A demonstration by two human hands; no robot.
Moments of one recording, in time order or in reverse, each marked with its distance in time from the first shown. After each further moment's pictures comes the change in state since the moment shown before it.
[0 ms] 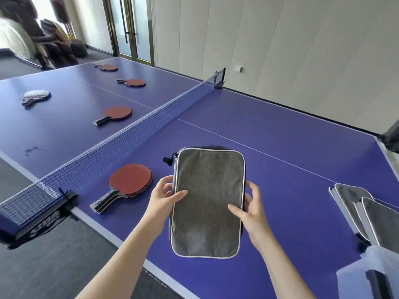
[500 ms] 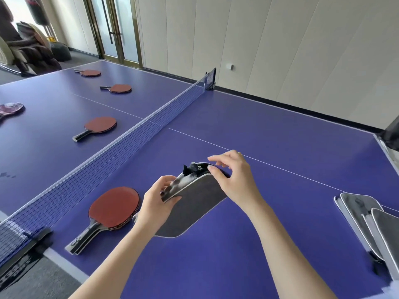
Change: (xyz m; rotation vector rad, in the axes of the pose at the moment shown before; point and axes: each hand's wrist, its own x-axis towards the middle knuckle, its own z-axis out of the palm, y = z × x) left_hand 0.098 0.032 0.017 0.626 0.031 0.315; right_hand 0.121 -0.110 0.034 -0.608 0.066 -0.504
